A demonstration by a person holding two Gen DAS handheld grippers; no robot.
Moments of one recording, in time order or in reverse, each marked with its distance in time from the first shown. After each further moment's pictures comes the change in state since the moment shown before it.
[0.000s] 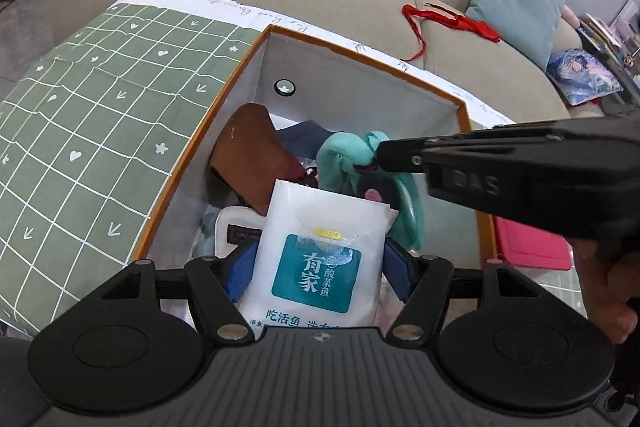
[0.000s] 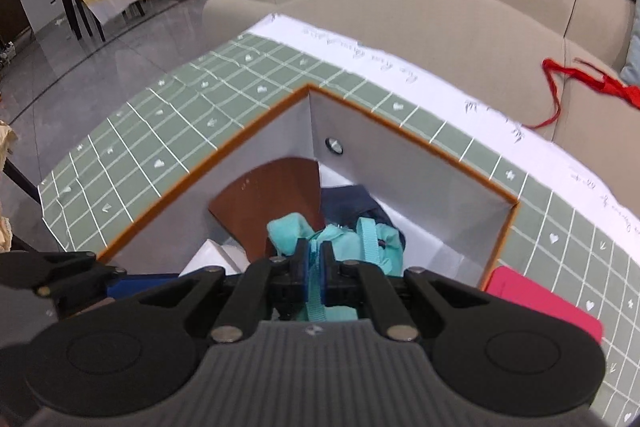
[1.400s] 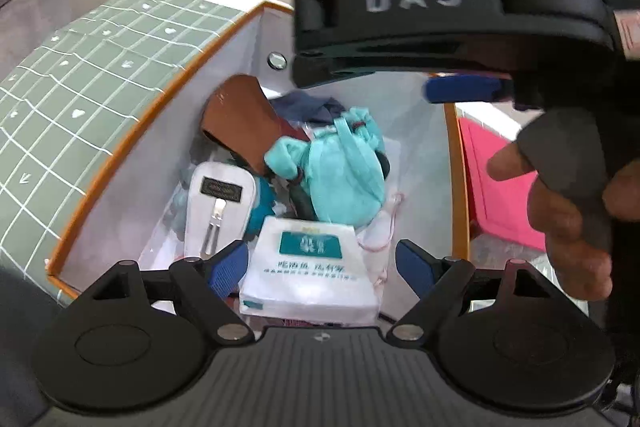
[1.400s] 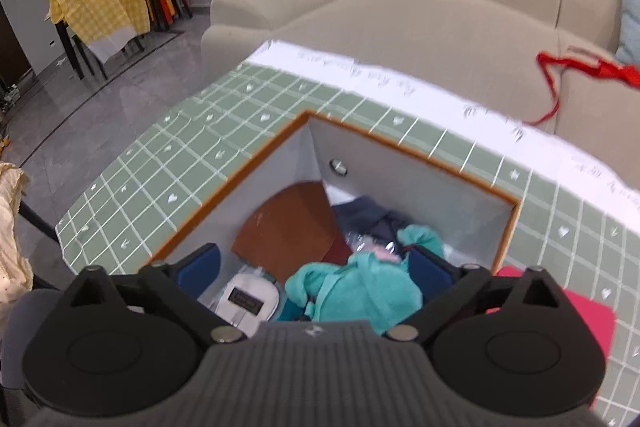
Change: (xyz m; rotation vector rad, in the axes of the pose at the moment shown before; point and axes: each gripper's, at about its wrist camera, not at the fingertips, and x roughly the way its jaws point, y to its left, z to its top) left arm -0.016 -0.025 -0.036 -0.087 -0.019 0.029; right arm -0.022 -0.002 0.004 0.096 -0.097 0.027
